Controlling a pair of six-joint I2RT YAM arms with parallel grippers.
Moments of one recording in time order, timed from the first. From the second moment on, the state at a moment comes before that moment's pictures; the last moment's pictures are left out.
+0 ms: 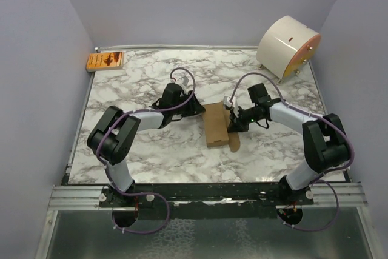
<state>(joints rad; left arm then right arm) -0.52 1.77 0.86 0.36 0.31 -0.72 0.31 1.61 0.90 -0.42 -0.81 -0.82</state>
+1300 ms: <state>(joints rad) -0.46 1.45 0.67 0.40 0.30 -0.54 0.37 1.54 0.87 -0.43 -0.95 -0.83</state>
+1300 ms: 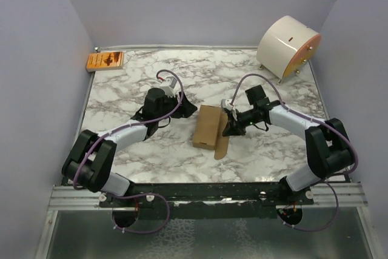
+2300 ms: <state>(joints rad) -0.58 1.53 0.77 0.05 0.19 -0.40 0.48 1.69 0.95 -0.46 -0.82 -0.79</state>
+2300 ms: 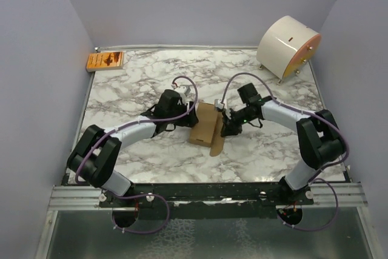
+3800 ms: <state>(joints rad) -0.46 1.78 0.99 0.16 0.36 -0.39 0.17 2.03 1.27 -0.34 -0.92 -0.43</state>
